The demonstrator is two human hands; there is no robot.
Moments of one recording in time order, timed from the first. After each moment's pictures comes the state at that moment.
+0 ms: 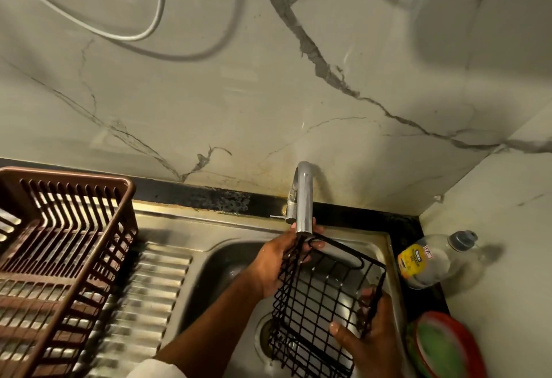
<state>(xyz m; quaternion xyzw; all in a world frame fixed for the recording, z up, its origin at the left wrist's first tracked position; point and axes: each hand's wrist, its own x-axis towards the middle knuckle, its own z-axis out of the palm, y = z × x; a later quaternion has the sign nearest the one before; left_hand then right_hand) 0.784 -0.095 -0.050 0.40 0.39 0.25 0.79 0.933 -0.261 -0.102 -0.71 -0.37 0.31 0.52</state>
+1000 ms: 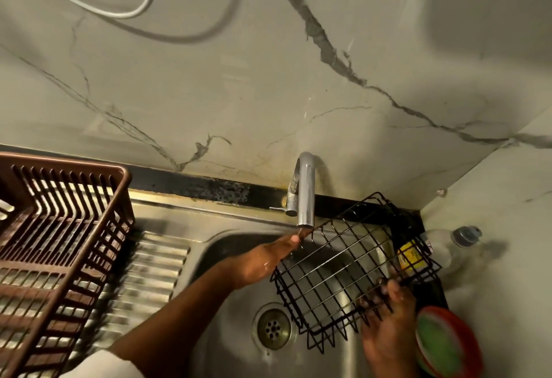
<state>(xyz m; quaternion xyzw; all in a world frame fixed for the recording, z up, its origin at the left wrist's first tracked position) 0.745 -0.080 -0.063 0.58 0.35 0.12 0.73 0.952 -0.232 -0.083 -0.55 -0.01 0.38 0.74</state>
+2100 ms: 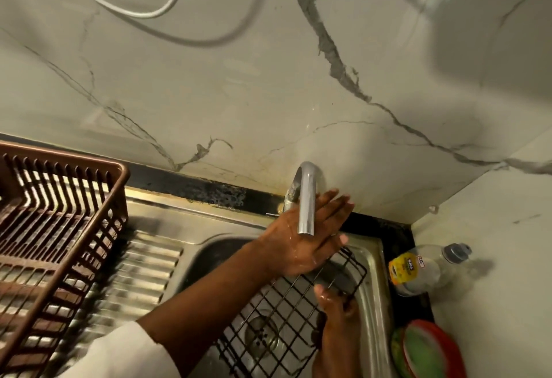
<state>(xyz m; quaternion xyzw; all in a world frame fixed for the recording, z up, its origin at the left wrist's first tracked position) 0.802 -0.065 -0.012 0.94 0.21 0.22 0.11 0.871 -0.211 -0.046 -0.69 -0.09 0.39 0.60</state>
